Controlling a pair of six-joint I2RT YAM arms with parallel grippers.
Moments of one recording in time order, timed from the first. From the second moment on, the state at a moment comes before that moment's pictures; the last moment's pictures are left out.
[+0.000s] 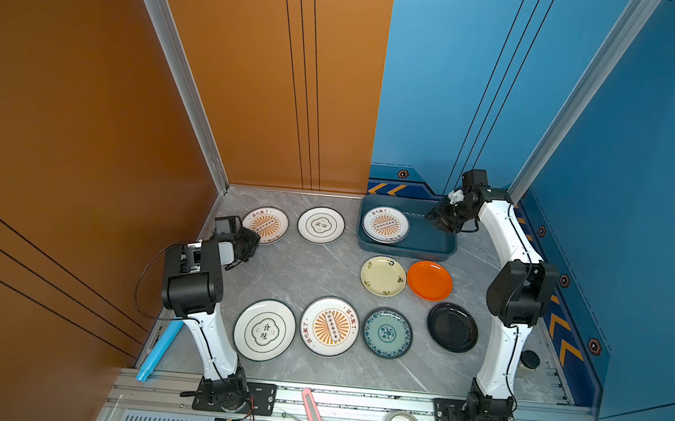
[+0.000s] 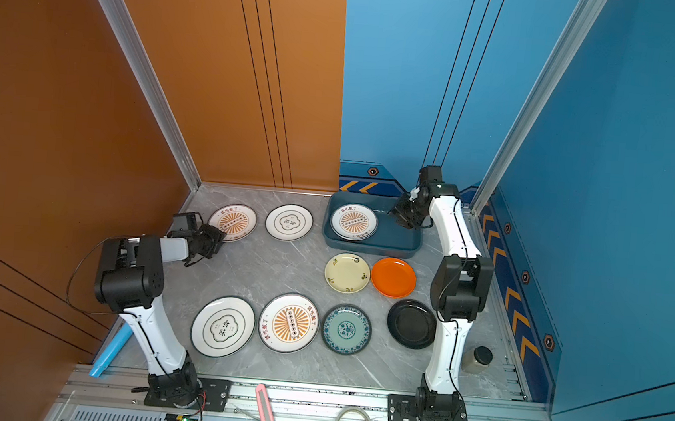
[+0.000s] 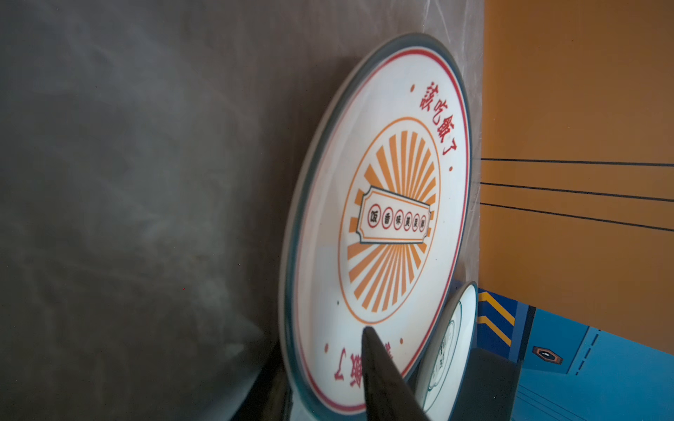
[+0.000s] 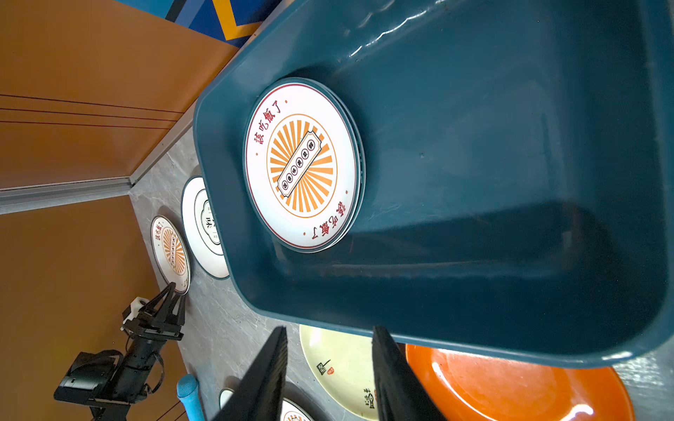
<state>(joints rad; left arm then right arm) 0.26 1.96 1.04 0.14 0.33 -1.05 0.04 2.12 2.07 -1.04 -0.44 0.58</state>
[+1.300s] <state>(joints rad) 0.30 1.51 0.89 -0.09 0.42 -1.01 0.11 2.11 2.00 -0.89 -0.64 0.60</state>
